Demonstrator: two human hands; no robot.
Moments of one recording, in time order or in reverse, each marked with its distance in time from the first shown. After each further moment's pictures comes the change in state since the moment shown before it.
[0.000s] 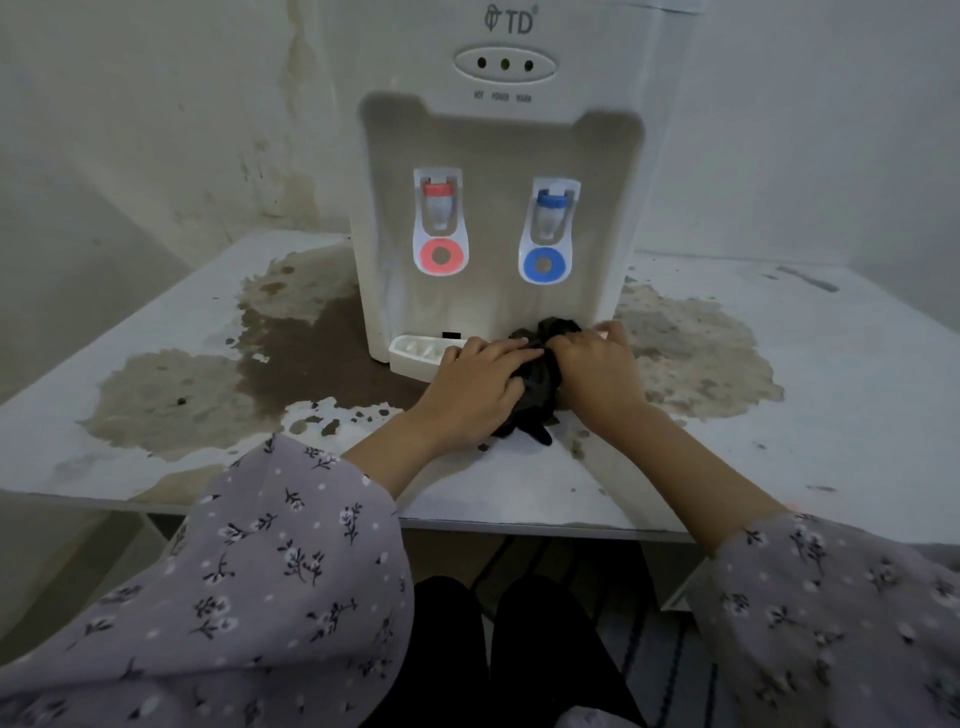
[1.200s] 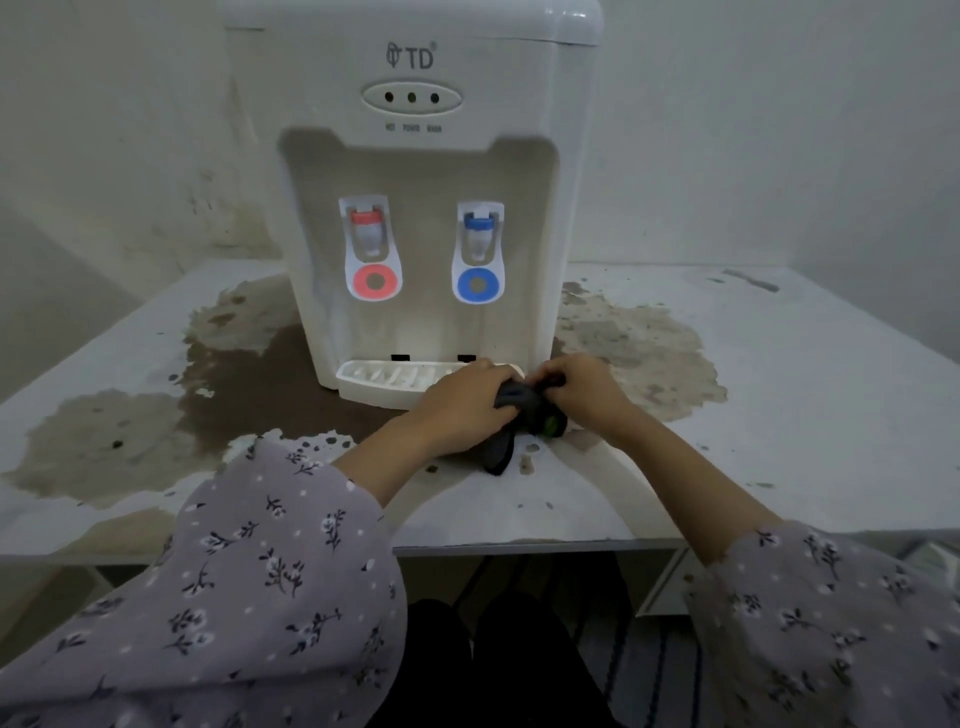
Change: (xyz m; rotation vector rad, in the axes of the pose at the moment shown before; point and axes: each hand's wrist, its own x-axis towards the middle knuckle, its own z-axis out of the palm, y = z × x) left_hand 0.031 0.036 0.002 -0.130 -0.138 -0.018; right_hand -0.016 0.041 -0.018 0.899 -0.302 0.377
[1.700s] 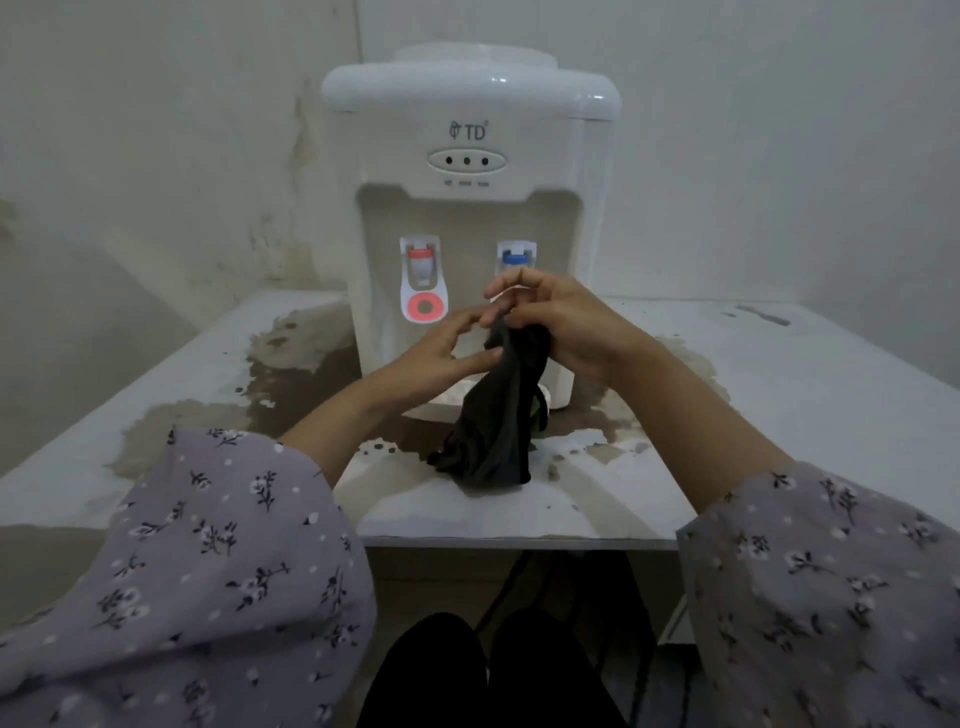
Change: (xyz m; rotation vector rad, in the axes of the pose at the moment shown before) left_hand -0.040 -0.018 -0.081 -0.557 0.083 0.039; right_hand -0.009 -0.120 -0.041 0.797 -0.316 -0.225
